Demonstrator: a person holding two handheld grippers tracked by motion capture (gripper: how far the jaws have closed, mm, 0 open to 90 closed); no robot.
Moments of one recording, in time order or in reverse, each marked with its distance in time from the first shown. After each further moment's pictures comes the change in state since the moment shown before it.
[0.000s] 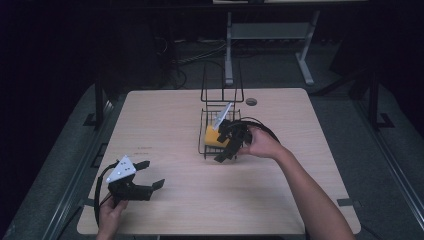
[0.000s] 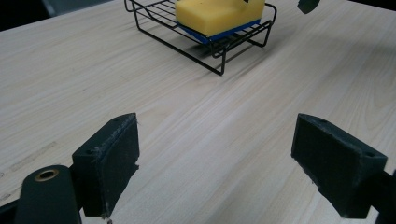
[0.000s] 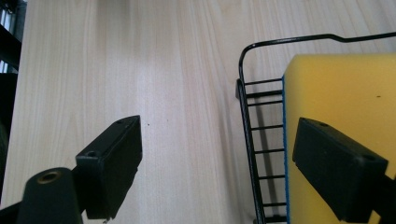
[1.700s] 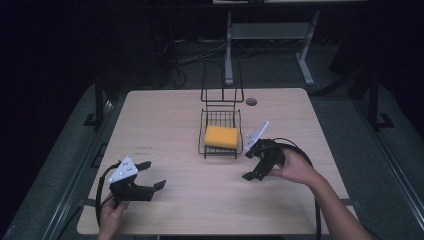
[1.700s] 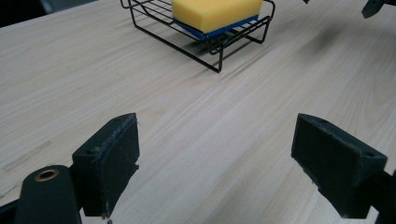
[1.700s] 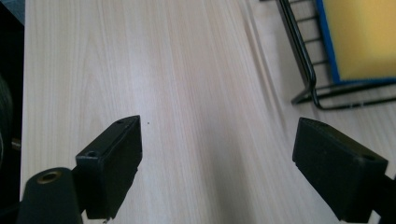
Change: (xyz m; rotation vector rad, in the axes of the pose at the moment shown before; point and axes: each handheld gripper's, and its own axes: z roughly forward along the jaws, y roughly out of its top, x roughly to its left) left arm -0.002 0.000 0.003 0.016 -0.006 0.010; right arm 0.044 -0.092 -0.025 -0.014 -0.083 0.058
